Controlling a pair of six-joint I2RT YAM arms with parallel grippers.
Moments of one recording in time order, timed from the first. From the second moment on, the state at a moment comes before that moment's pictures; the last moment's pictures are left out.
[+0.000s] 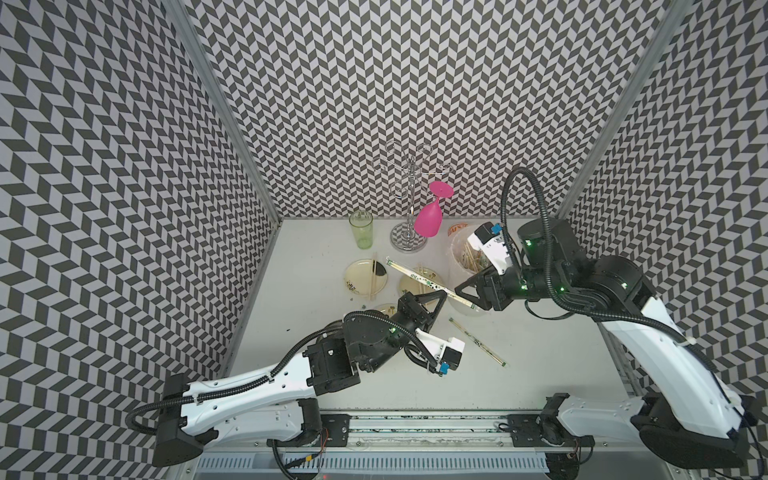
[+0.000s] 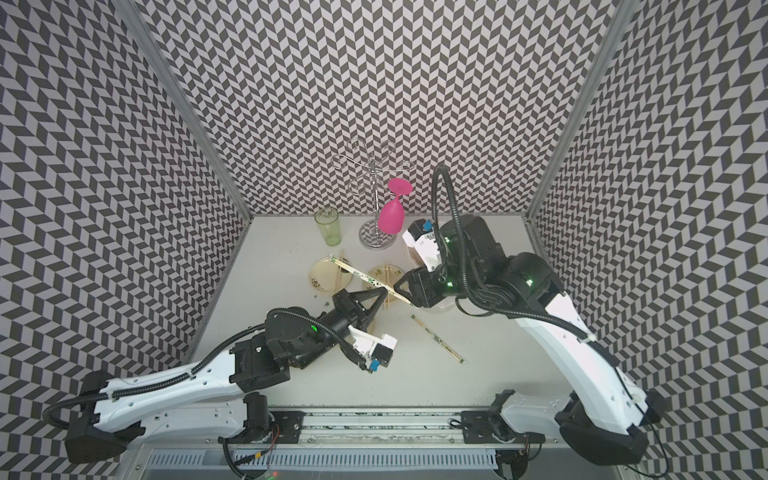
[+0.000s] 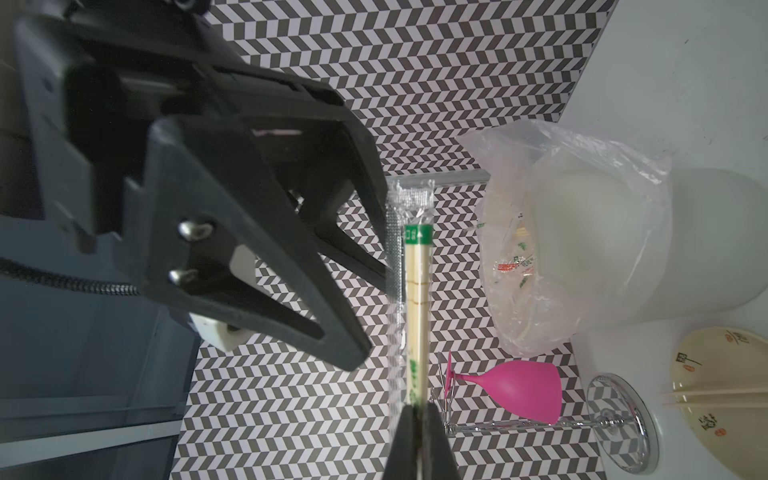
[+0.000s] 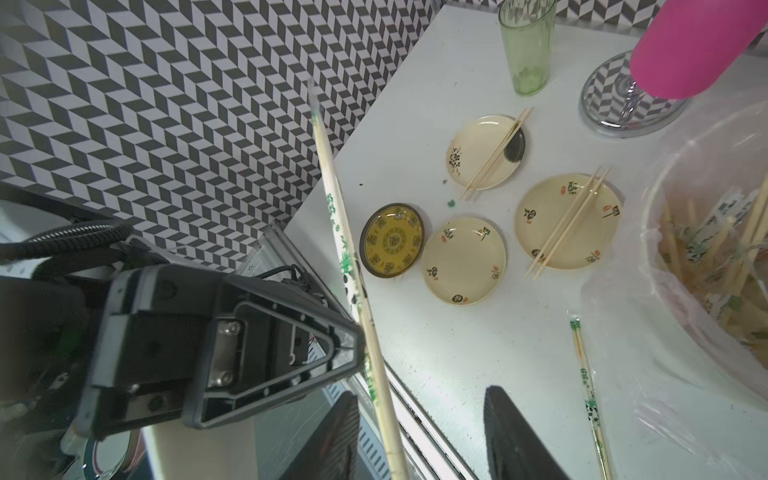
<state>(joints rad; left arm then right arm) -1.24 0.99 0.88 0.13 -0.38 1.65 0.72 1.26 1.73 -1.21 -0.32 0.27</state>
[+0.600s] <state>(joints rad) -1.26 0.98 0.87 0.09 -0.40 1.67 0.73 1.24 1.62 -1.20 -0.51 0.23</state>
